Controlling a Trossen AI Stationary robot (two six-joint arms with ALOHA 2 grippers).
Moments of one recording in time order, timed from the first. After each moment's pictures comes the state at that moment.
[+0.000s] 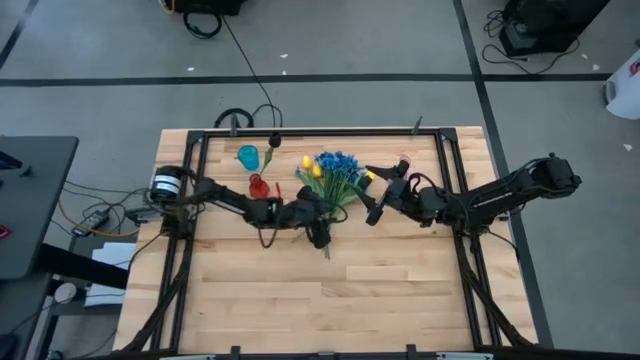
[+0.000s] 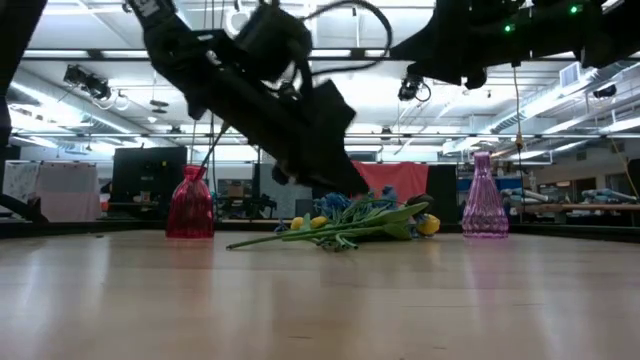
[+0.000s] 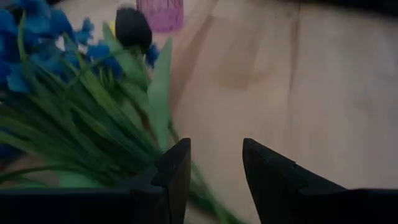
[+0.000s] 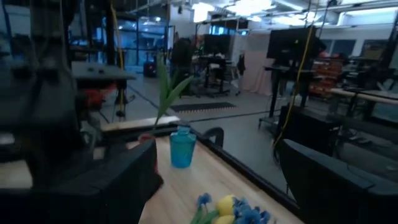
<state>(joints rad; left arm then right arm) -0.03 1.87 0.93 0.39 -0.30 -0.23 0.12 1.21 0.43 0.87 0.68 -0.12</state>
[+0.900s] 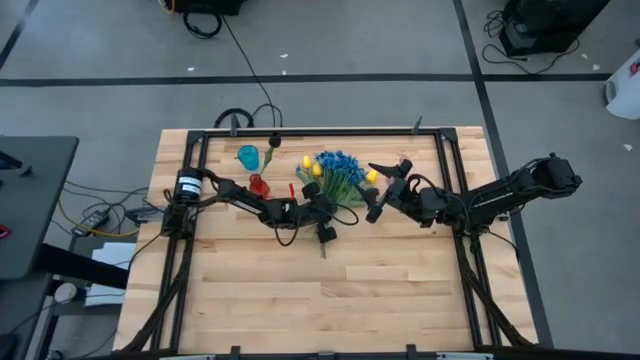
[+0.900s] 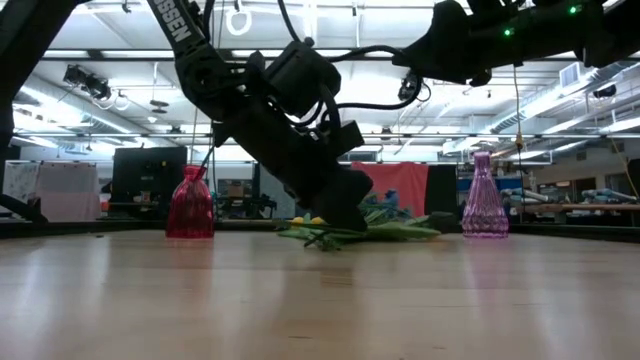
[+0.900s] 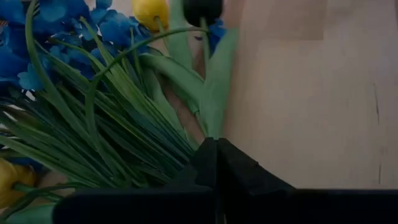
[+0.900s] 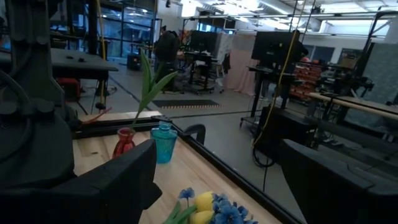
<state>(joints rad) 0.00 2.03 1.03 0.34 -0.43 -0.05 0.12 1.21 0.43 0.85 0.74 -0.19</state>
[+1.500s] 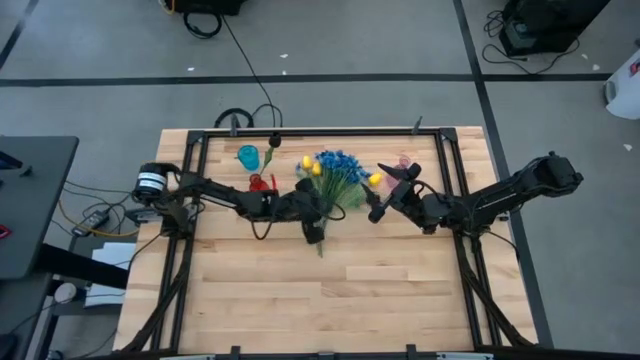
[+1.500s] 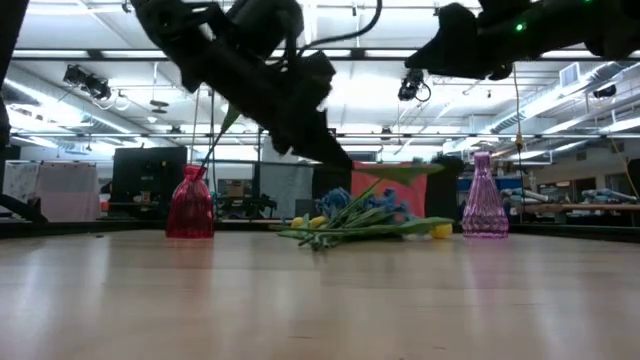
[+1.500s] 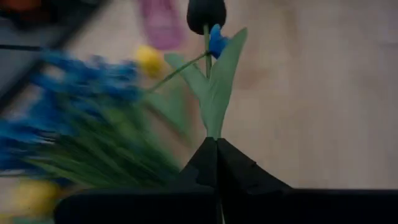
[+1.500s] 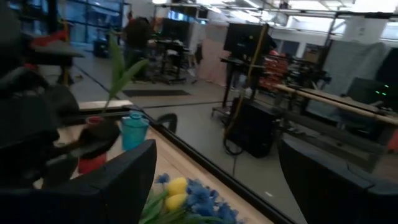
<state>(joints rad) -0.01 1.73 0.93 0.24 -0.21 -0.06 0.21 1.18 0.43 0.80 0.95 -0.22</state>
